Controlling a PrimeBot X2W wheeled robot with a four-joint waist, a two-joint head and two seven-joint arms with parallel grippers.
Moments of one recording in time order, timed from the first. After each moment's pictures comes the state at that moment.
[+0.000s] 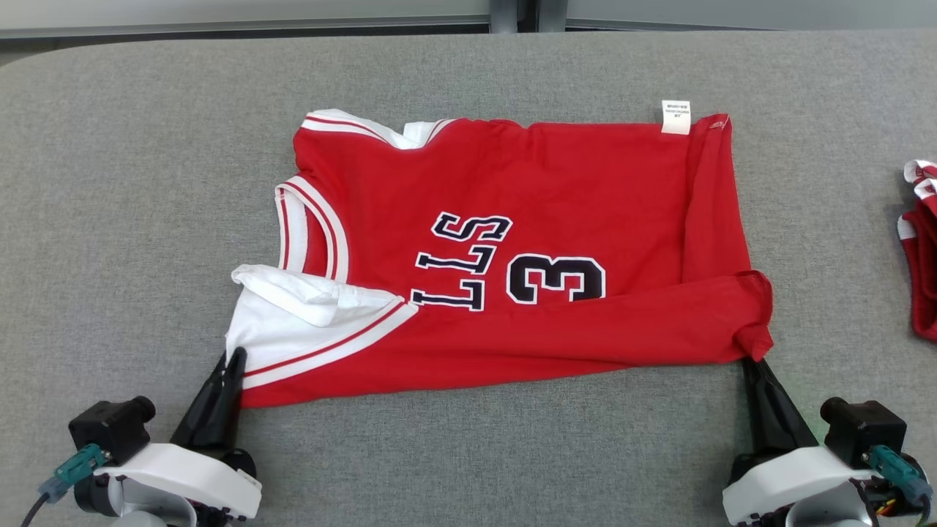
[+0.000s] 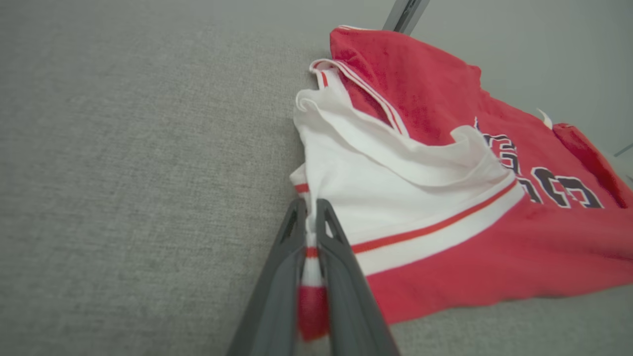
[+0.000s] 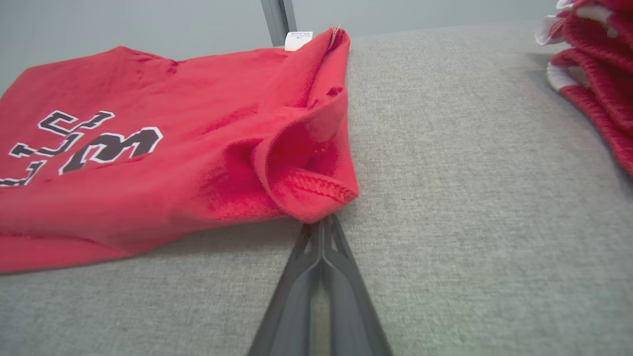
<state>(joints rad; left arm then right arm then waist) -0.13 0.29 -0.26 0.36 -0.68 -0.11 -0.23 -0.05 -0.05 0.03 0.24 0.17 0.13 -0.11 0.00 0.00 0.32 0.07</state>
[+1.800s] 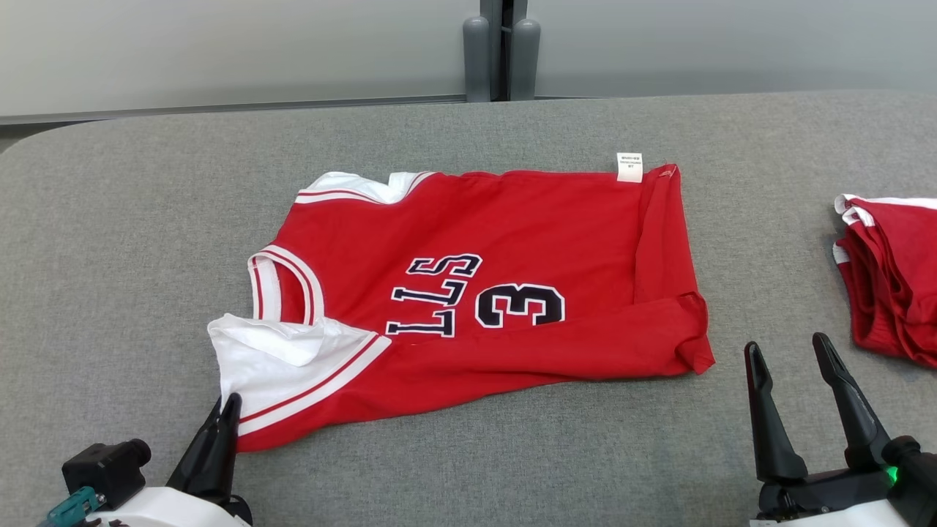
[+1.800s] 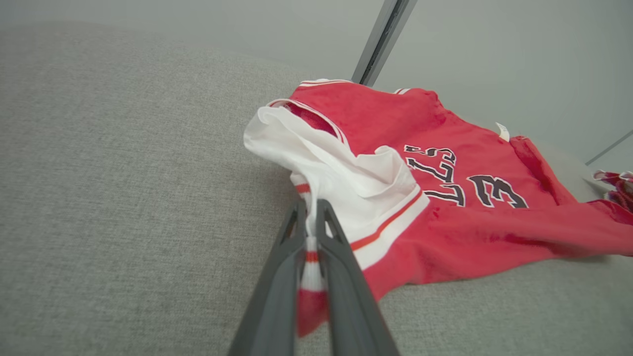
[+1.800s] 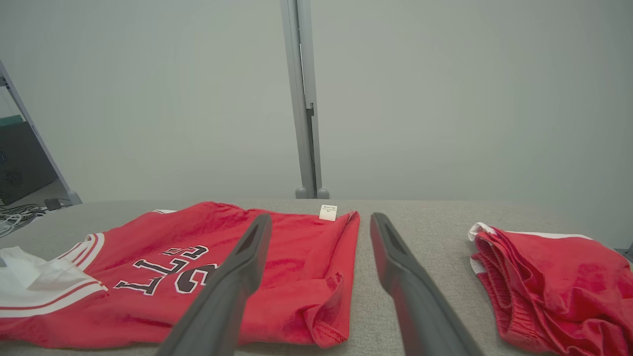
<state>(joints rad) 0.04 0.35 -0.26 0.13 -0.72 0.00 -0.13 0.18 -0.05 0.05 -0.29 0.13 0.13 -0.07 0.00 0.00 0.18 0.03</state>
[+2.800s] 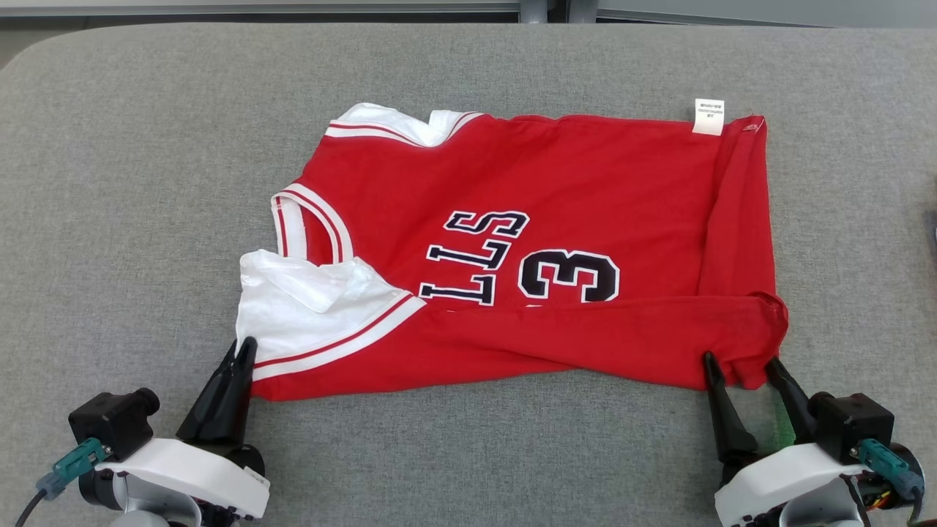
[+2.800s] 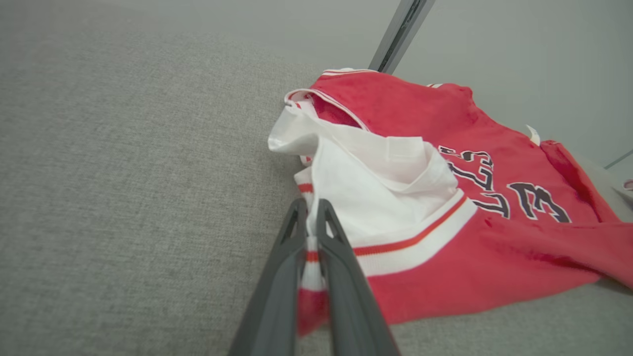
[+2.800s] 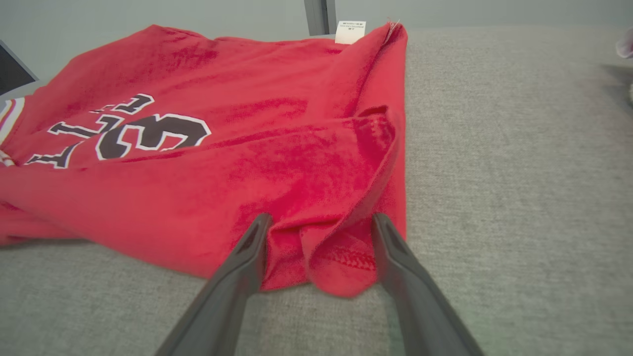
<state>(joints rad) -0.09 0.34 -0.29 0.18 -0.73 -0.06 -0.18 -0.01 -0.05 0.05 0.12 0.14 0.13 -0.02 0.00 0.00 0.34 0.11</state>
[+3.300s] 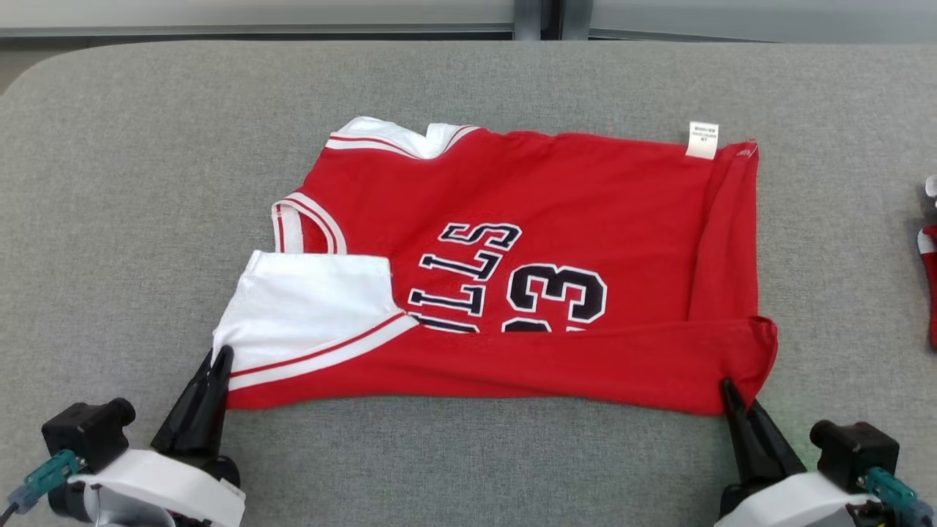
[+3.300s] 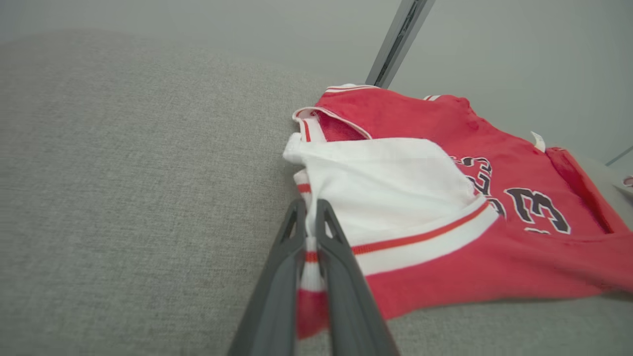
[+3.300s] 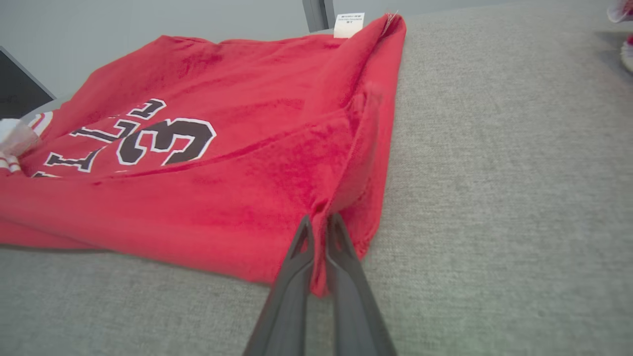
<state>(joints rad) -0.06 0.38 -0.27 0.16 -0.73 -0.05 -0.18 0.05 -0.05 0.07 0.10 0.22 0.13 -0.01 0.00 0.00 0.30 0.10</state>
